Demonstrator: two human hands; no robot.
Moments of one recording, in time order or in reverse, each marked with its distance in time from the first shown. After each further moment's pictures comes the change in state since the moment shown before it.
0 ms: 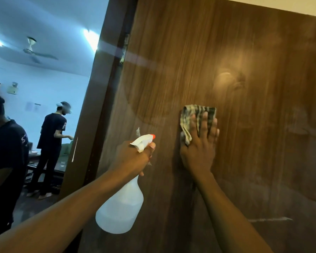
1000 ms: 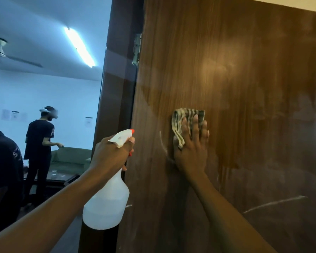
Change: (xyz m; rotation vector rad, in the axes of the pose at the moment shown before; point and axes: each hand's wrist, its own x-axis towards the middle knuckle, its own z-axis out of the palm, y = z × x) left_hand 0.037 -0.044 -0.124 0.076 0.040 0.144; right_hand -0.031 -0.095 0.024 -0.010 0.020 0.043
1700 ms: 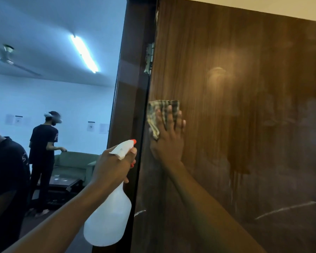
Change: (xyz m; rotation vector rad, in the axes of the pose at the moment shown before) left_hand -0.008 -0.014 -0.038 -0.099 -0.033 -0.018; right_hand 0.040 -0.110 0.026 0.011 -0.037 -0.105
